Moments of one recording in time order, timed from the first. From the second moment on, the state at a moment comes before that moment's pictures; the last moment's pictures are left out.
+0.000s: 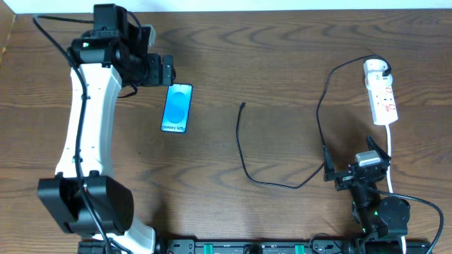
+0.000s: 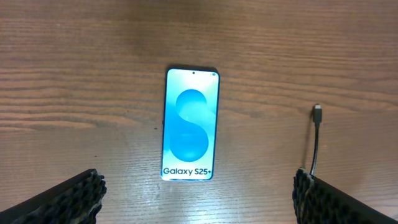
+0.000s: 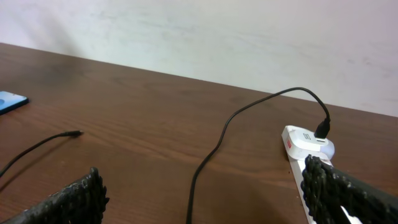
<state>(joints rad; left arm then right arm) 0.03 1.76 1.72 -1.13 0.20 0.04 0.04 0.01 0.02 -0.09 -0.16 -0.14</state>
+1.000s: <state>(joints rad) -0.03 2.09 1.72 -1.09 0.10 0.01 0.04 0.01 0.02 -0.09 -0.16 -0.14</state>
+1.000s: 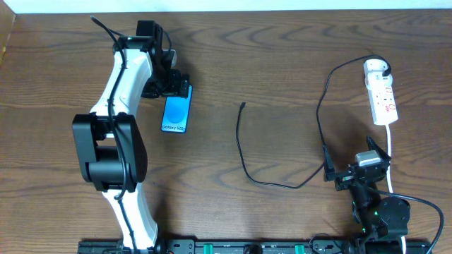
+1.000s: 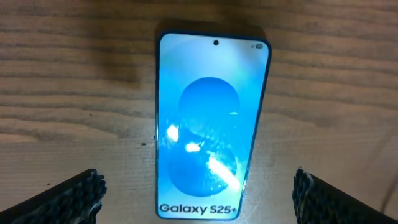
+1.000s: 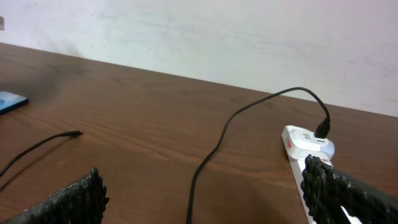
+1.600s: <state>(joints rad) -0.06 2.18 1.71 -1.04 0.05 -0.01 0.04 0.01 0.02 -0.09 -0.16 -0.14</state>
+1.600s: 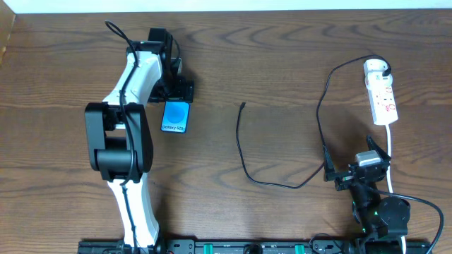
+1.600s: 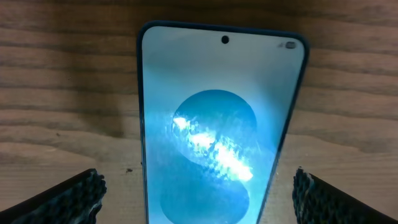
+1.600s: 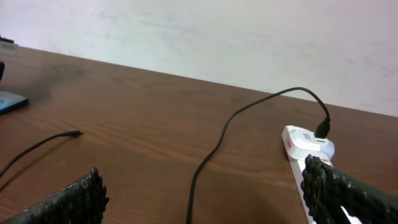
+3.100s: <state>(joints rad) -0.09 2.22 1.66 -0.97 0.02 -0.01 0.04 0.01 0.02 -0.09 -0.16 -0.14</state>
